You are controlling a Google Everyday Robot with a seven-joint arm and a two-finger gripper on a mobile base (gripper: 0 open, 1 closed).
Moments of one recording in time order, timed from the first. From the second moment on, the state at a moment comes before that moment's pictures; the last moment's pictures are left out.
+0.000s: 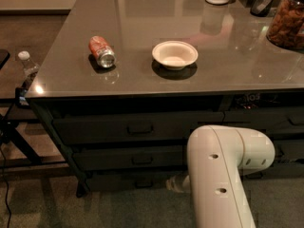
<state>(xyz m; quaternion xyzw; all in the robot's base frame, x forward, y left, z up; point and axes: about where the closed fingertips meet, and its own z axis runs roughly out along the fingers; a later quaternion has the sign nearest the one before) 0.573 -0.106 0.189 -0.11 0.96 0.15 0.19</state>
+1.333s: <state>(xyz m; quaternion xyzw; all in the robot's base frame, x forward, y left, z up) 0.606 -0.117 0.191 -0.07 0.96 0.14 0.23</state>
